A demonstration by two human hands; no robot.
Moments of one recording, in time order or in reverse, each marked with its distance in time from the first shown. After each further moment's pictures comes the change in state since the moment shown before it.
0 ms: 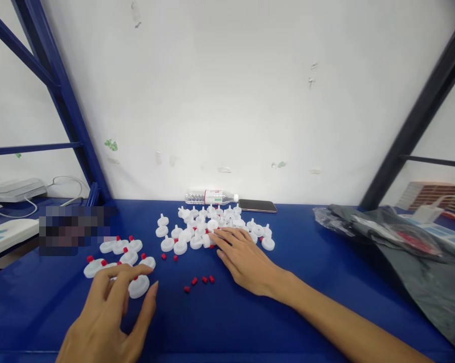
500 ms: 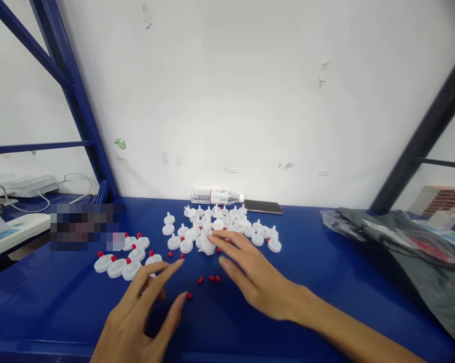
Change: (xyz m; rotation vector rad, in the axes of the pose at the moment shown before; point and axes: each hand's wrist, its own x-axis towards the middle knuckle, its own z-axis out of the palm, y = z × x) left_hand -0.005 0.007 0.013 -0.165 -0.076 0.220; right_hand -0.011 -0.029 -0.024 0.407 0.068 -0.048
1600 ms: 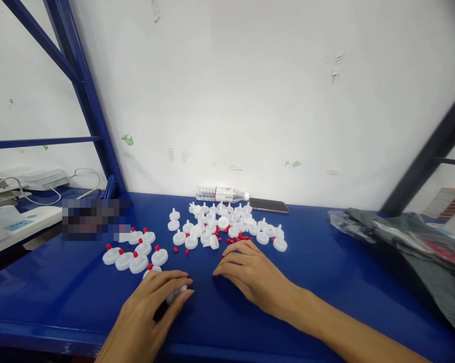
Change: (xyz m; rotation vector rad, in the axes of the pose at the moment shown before) left_hand -0.002 -0.017 0.011 0.000 0.008 0.091; right_hand -0.002 0.022 0.022 -0.187 -0.012 -0.197
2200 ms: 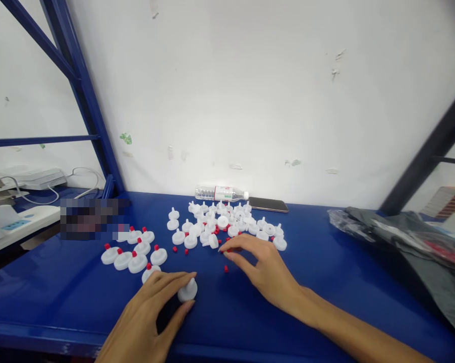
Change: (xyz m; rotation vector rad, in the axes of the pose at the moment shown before) left_hand -0.013 -0.001 0.001 0.002 -0.191 -0.091; right_hand 0.007 -0.006 -0.011 0.358 0.269 0.298
